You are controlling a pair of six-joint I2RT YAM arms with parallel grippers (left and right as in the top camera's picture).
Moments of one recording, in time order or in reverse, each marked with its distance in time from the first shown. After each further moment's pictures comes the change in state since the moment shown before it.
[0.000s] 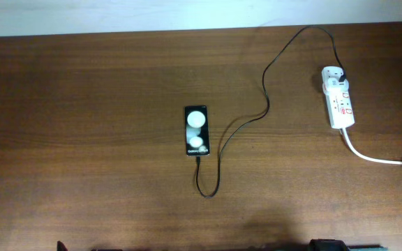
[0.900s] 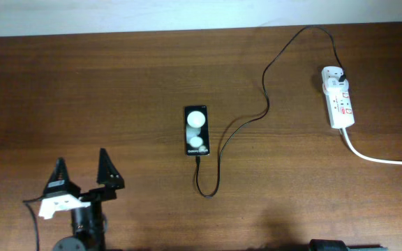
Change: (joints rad) left arm 0.000 0.003 -0.798 1.381 0.320 0.000; right arm -0.016 -0.912 -0.510 0.182 0.102 -0.101
